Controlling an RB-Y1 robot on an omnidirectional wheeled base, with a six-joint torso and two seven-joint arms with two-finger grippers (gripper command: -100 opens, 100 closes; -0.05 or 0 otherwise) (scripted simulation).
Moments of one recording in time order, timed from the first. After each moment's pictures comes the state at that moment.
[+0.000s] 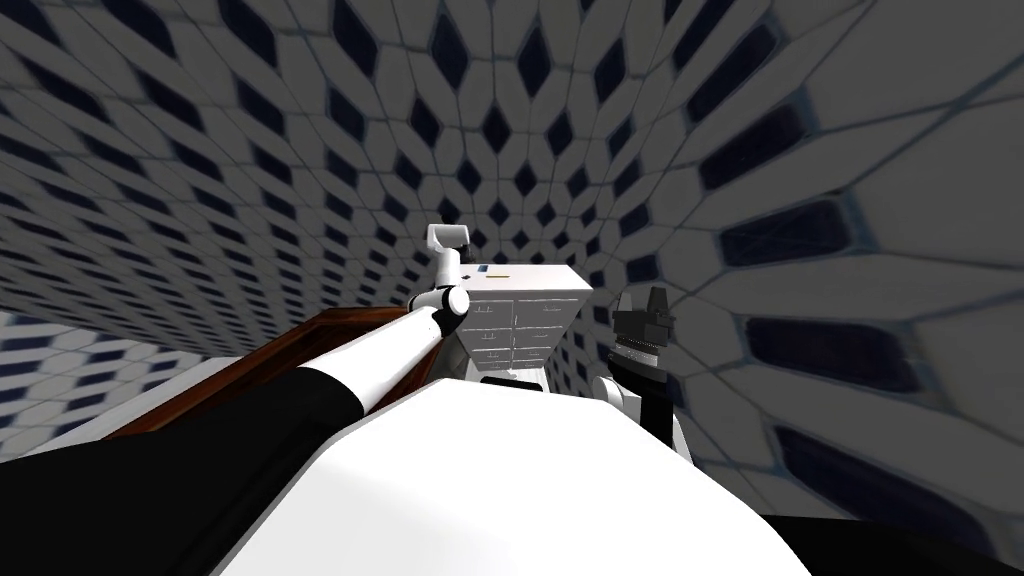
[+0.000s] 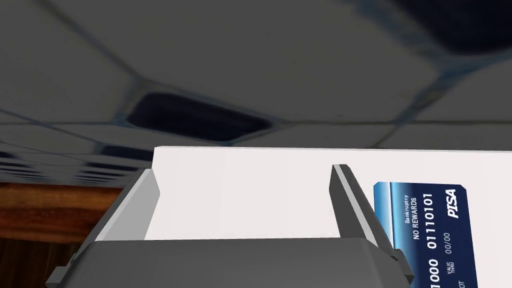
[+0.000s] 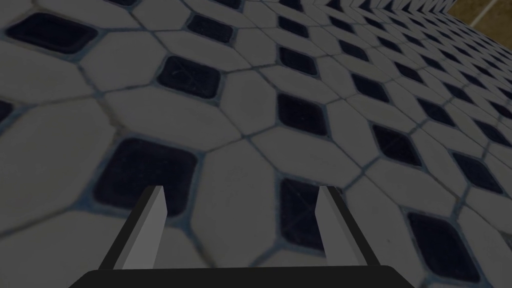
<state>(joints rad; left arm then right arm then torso) -1.23 0.20 0.62 -1.07 -0.40 1.38 1.42 0.54 0.03 -0.07 -2.40 -0.01 -0.43 -0.01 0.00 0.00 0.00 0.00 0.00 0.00</state>
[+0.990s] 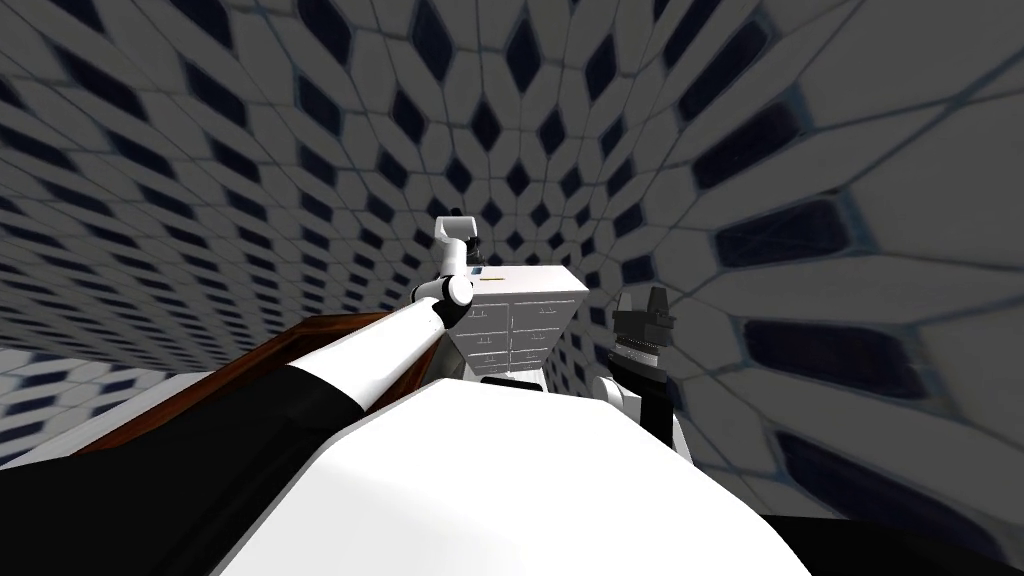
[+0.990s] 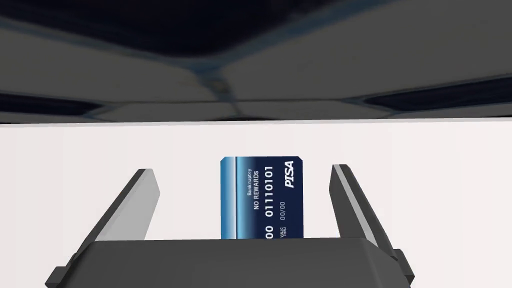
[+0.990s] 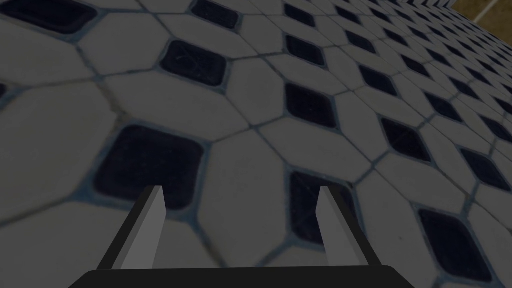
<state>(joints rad) -1.36 0.17 0.68 -0.92 -0.41 1.57 1.53 0.54 0.03 -0.07 -2.40 -0.01 -0.43 -0.01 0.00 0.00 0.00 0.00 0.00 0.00</state>
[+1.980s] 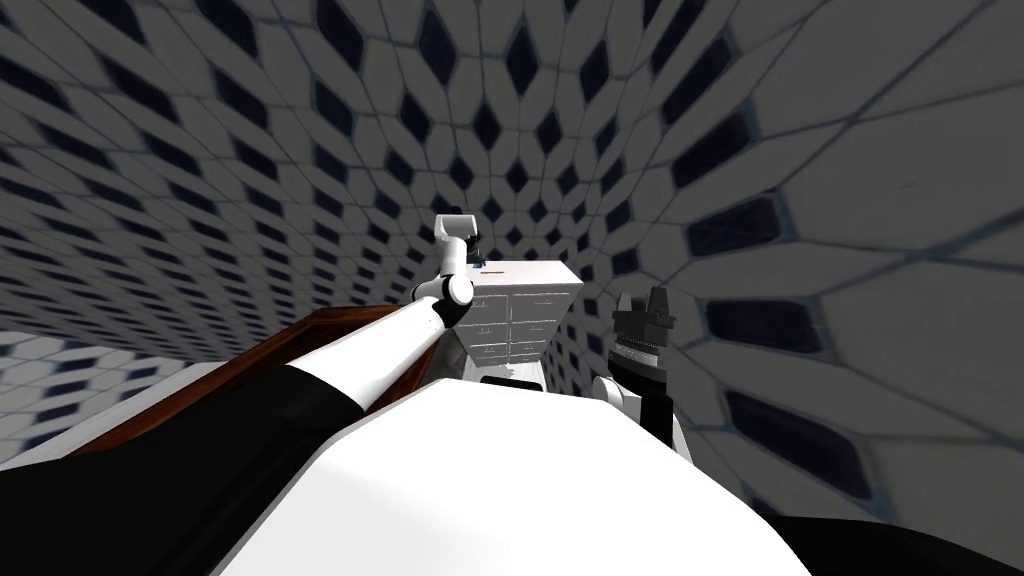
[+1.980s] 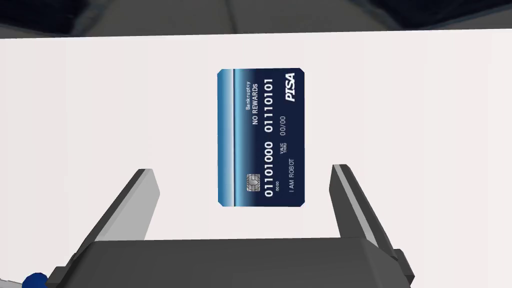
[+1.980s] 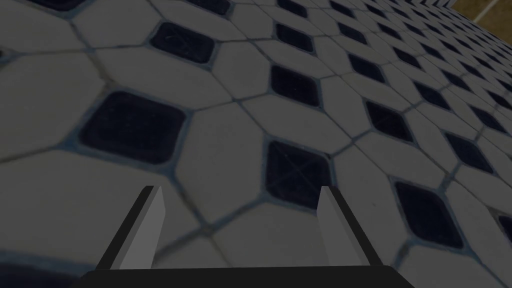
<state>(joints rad) -1.37 0.17 0.68 -0.92 -0.41 1.59 1.53 0.54 0.03 -0.07 -2.40 -0.01 -0.43 -0.01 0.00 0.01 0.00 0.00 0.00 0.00</state>
